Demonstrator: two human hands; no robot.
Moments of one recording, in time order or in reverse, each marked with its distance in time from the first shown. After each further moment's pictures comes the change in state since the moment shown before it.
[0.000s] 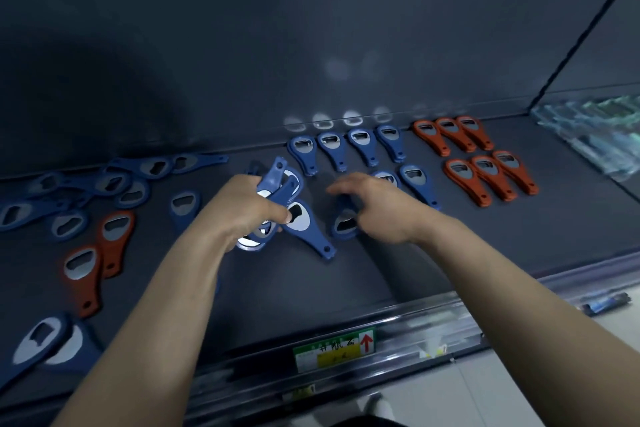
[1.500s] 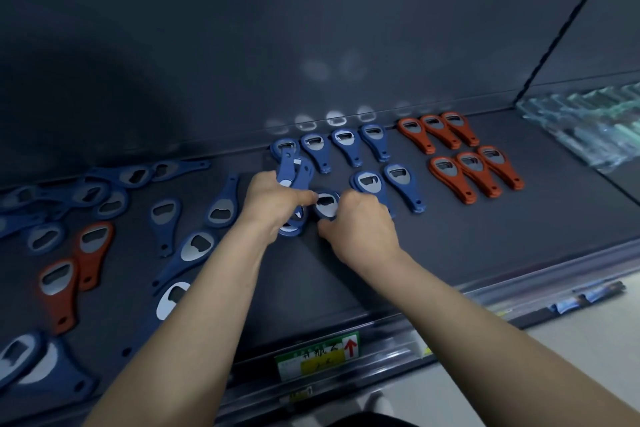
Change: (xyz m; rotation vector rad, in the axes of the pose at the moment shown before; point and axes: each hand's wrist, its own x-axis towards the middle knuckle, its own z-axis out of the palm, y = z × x) left_hand 0.034 0.019 0.061 -0.337 0.077 -0.013; right_hand -0.015 -0.029 0.027 0.001 0.332 0.419
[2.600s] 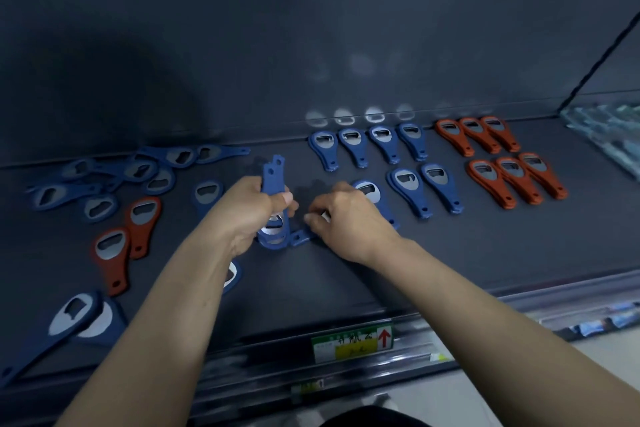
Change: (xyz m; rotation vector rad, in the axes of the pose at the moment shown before) left_hand -0.033 -0.017 -0.078 -0.009 -0.082 0.008; right_hand 0.000 -0.033 0.021 -0.018 -0.183 -0.421
